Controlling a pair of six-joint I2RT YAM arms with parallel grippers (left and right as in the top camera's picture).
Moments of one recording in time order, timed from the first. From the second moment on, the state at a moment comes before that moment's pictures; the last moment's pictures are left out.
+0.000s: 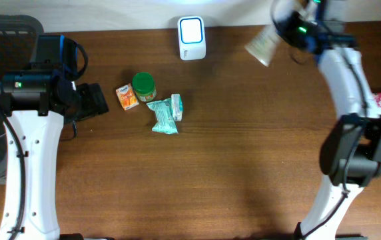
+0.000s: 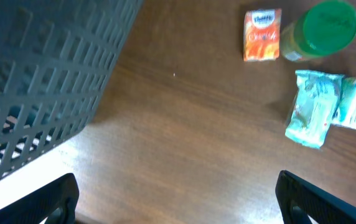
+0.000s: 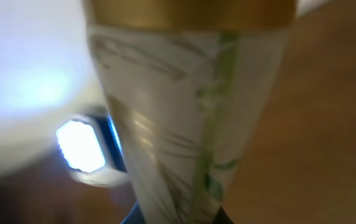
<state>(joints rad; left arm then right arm) -0.02 1.56 1.82 -1.50 -0.22 -0.36 -0.15 2.13 1.90 -0.55 -0.40 0.46</state>
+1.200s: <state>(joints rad) -0.02 1.56 1.82 -1.50 -0.22 -0.36 -0.51 2.31 1.84 -0.95 0.06 -0.02</state>
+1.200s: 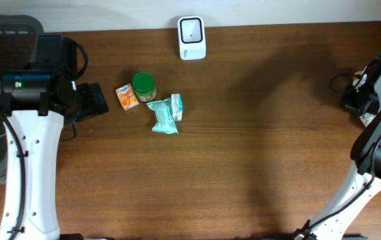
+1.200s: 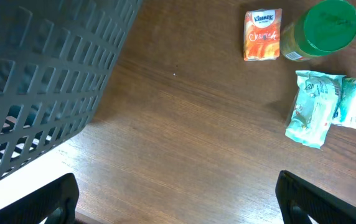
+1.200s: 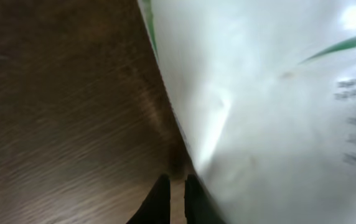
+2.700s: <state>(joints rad) -0.02 1.56 1.82 -1.50 -0.22 -0.36 0.15 2.29 1.87 -1.21 -0.51 -0.01</state>
